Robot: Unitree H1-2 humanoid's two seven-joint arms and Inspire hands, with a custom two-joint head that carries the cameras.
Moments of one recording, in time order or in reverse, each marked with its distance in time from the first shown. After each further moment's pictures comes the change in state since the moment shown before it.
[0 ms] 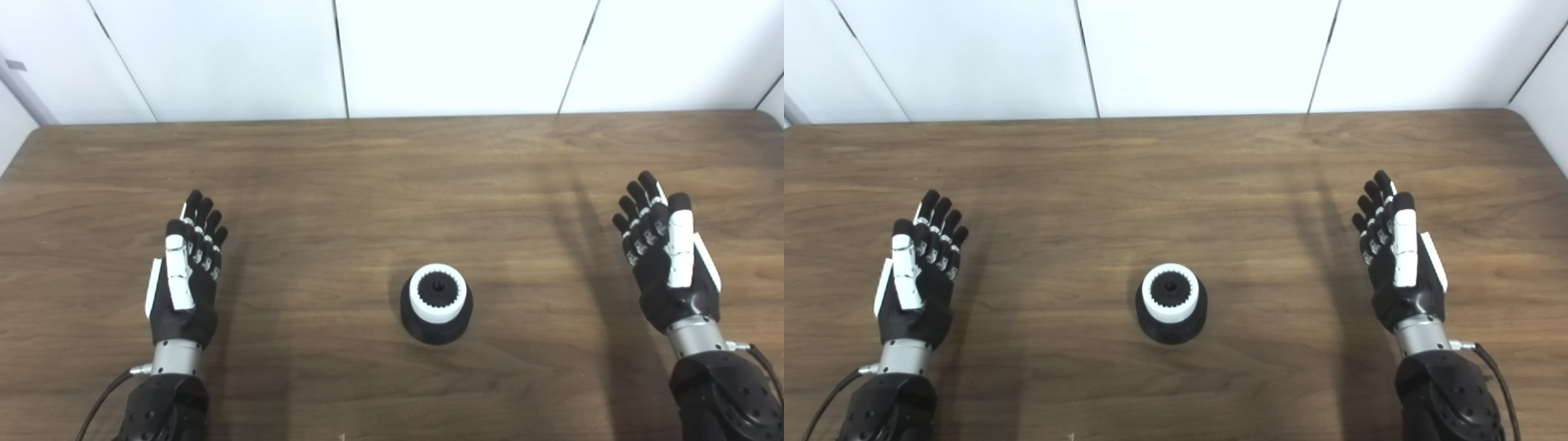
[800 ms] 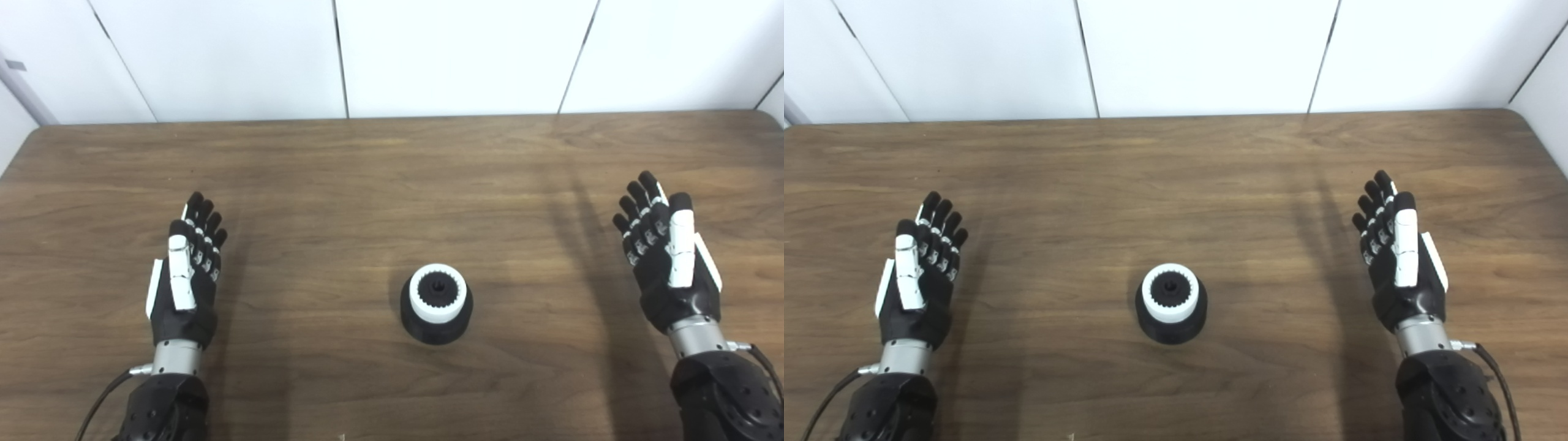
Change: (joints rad) left arm 0.000 -0.004 0.001 -0.002 0.026 0.012 0.011; right arm 0.000 -0.001 -0.002 -0.001 0.004 0.003 0.001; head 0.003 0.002
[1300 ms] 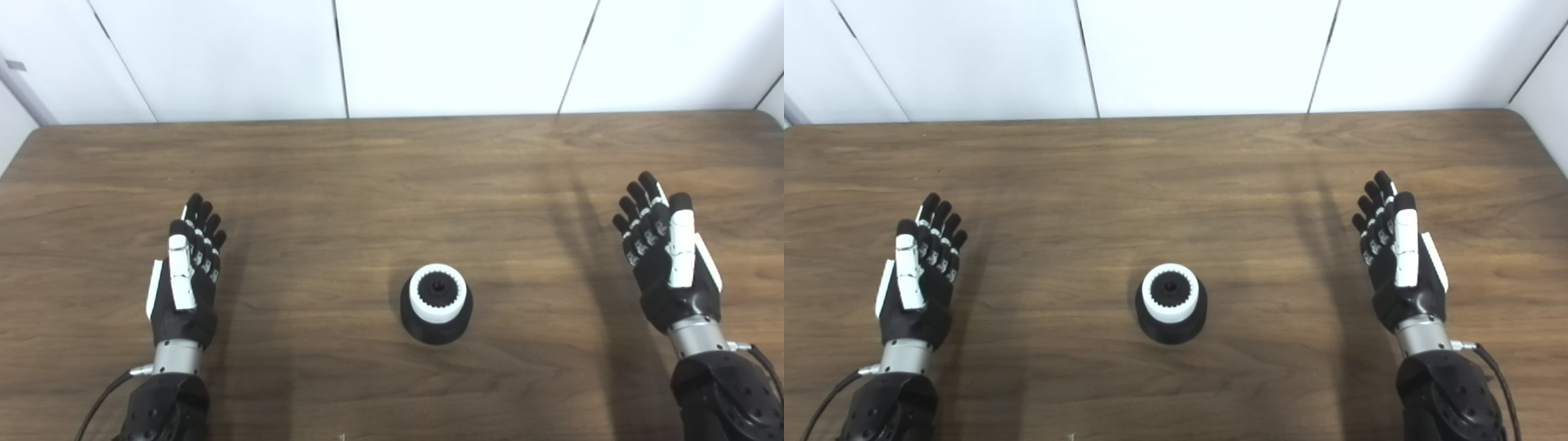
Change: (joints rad) left arm 0.000 -0.002 -0.001 -0.006 0.004 0.020 0.012; right arm 0.000 0.000 -0.001 -0.002 0.002 0.006 0.000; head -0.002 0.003
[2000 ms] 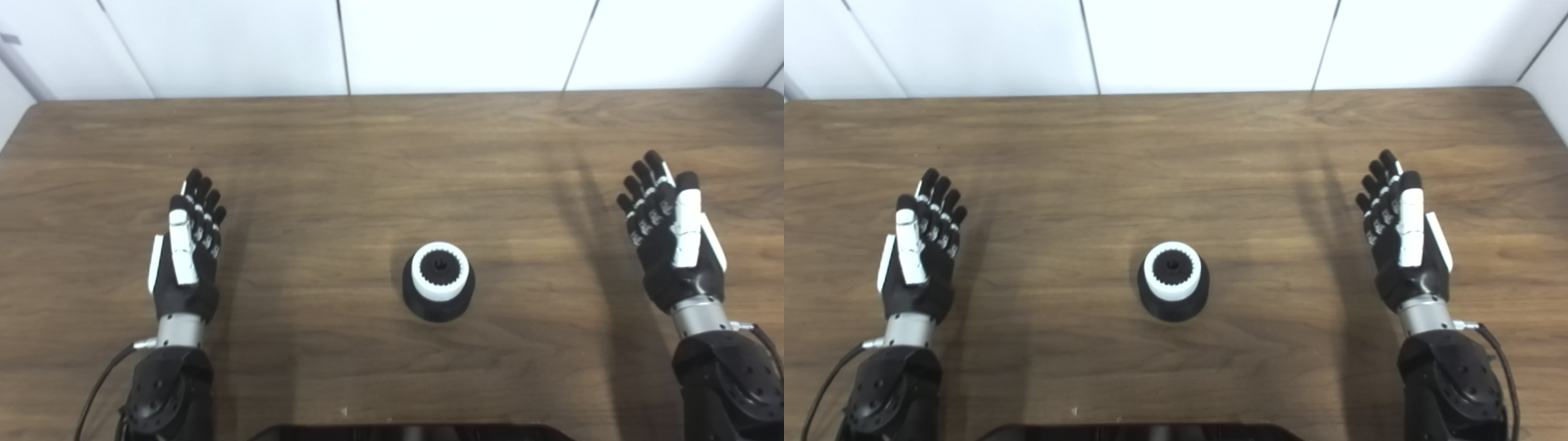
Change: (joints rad) left arm -0.005 -0.002 -0.003 0.000 0.013 0.005 0.012; right arm -0.002 -0.004 -0.008 0.000 0.009 0.004 0.004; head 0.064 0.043
